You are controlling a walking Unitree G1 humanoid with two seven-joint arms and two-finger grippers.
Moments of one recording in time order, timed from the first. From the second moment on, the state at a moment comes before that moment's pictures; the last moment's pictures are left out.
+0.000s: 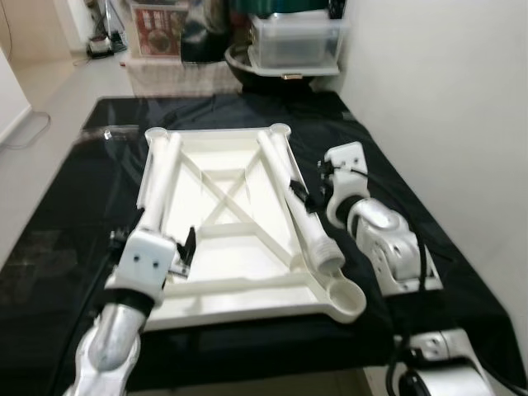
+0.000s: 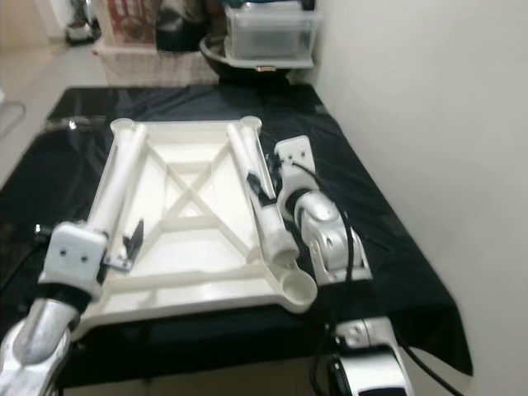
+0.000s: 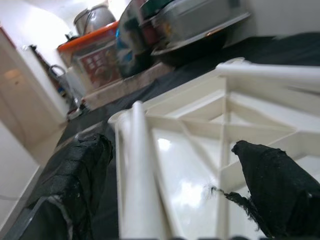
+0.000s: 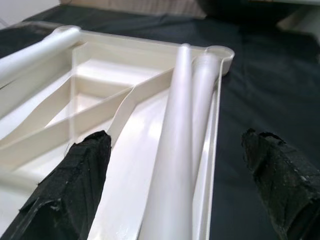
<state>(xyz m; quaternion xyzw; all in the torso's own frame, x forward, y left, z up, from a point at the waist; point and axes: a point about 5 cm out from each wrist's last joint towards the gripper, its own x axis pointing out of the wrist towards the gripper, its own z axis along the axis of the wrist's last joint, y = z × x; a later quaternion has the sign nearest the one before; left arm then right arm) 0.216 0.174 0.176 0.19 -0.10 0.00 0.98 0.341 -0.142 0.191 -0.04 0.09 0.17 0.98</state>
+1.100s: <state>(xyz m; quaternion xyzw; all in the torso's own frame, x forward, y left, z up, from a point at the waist) 0.225 0.193 0.174 0.19 -0.09 0.06 0.98 0.298 -0.156 0.143 -0.03 0.19 0.11 0.98</state>
